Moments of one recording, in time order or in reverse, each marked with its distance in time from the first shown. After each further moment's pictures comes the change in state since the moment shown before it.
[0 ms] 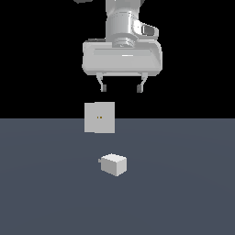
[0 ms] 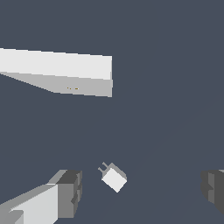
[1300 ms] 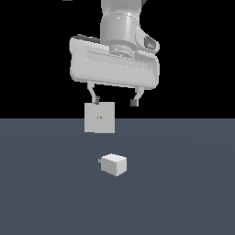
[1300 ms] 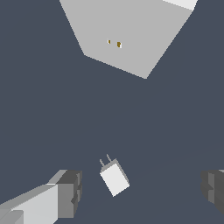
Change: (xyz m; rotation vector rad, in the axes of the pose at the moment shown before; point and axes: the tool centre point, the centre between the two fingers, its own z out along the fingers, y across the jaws) arm -0.033 -0.014 0.039 0.037 0.082 -0.324
